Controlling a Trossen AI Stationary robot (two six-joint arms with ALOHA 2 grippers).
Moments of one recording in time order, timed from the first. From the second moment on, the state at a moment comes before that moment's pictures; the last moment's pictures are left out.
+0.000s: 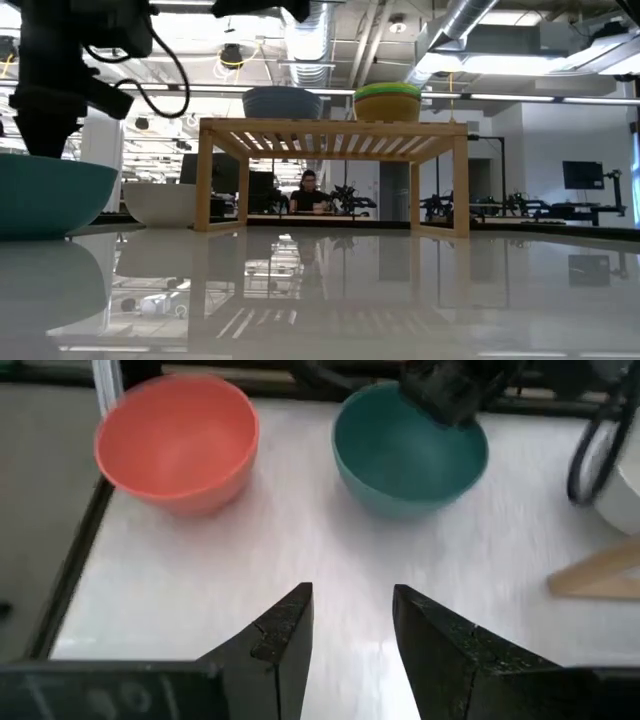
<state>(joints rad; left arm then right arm) 0.01 0.99 0.66 -1.20 -0.15 -0.74 0.25 2.06 1.98 -0.63 0.16 0.13</state>
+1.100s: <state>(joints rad) 0.29 1.09 1.49 -1.25 -0.38 -0.56 0.05 1.51 1.98 -1.07 0.40 0.18</state>
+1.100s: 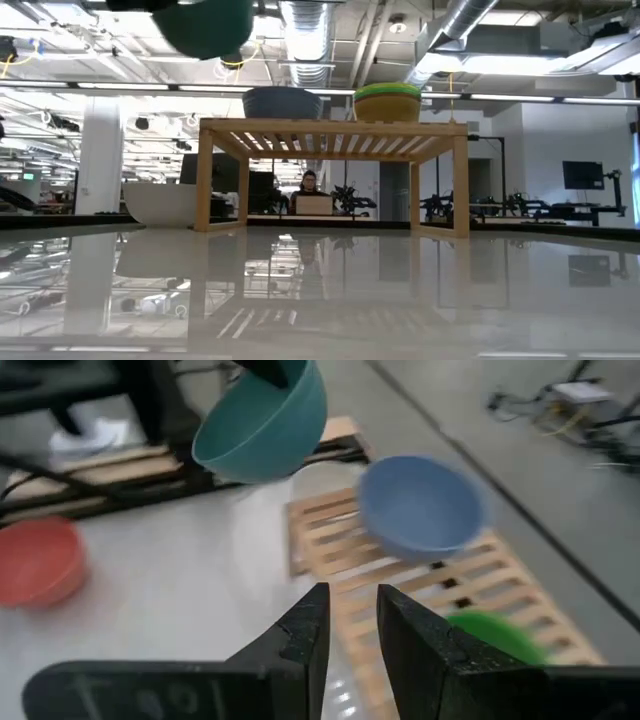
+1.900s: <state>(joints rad) 0.70 1.80 2.14 -1.33 -0.07 -0.28 0.06 1.46 1.97 -1.36 0.51 0.29</state>
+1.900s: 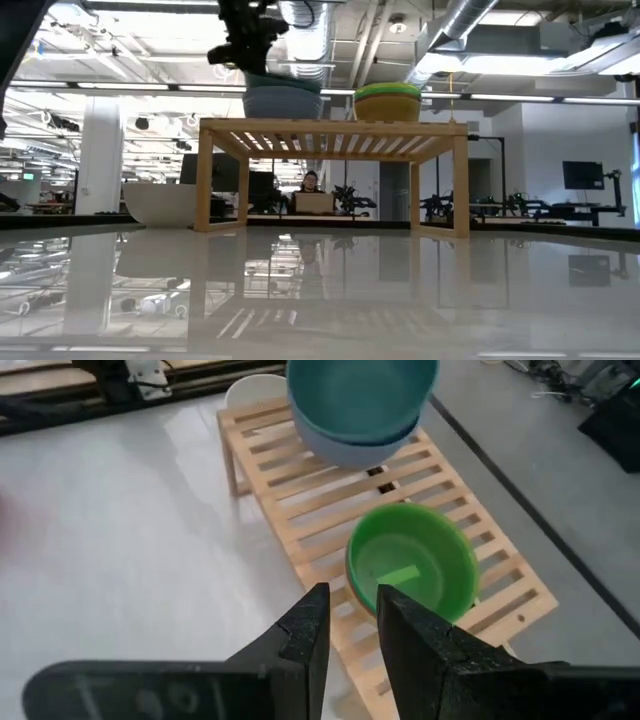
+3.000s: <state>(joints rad) 0.95 1.79 2.00 -1.41 -0.15 -0.16 0.06 1.16 1.60 -1.35 0.57 0.52</state>
